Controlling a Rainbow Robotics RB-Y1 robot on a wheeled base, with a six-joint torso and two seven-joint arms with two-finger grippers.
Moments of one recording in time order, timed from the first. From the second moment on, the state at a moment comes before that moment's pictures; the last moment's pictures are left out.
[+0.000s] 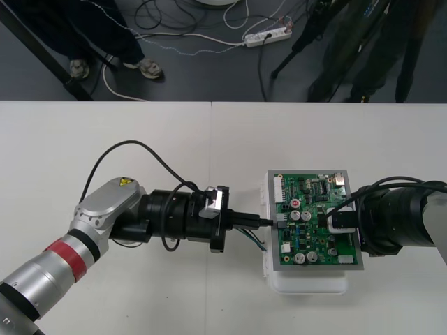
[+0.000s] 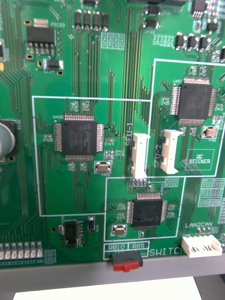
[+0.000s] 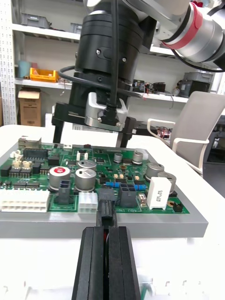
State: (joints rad) right arm -0.03 -0.60 0.10 -2.19 2.53 -1.57 -0.38; left arm -0.49 0.36 -0.59 -1.05 -0.89 -1.24 -0.51
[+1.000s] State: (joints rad) right arm -0.03 -0.60 0.10 -2.19 2.54 -1.57 -0.43; left arm -0.49 0.36 -0.61 -1.05 -0.89 -1.21 -0.51
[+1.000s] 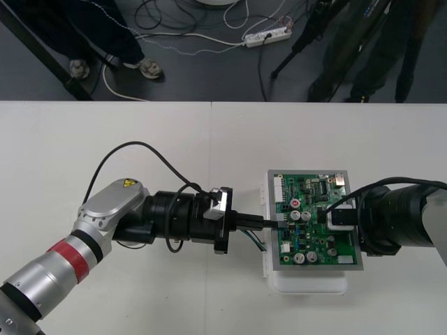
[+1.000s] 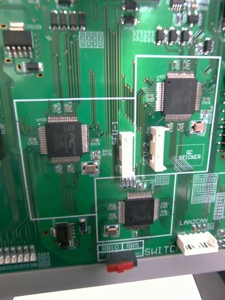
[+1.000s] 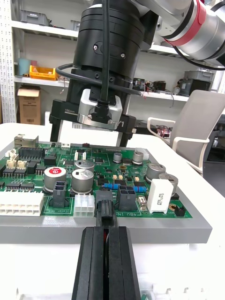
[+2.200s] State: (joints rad) right arm -0.03 -0.60 0.10 -2.19 2.55 -1.57 -0.43; left arm -0.49 0.35 -0.62 -1.06 -0.89 -1.19 -0.51
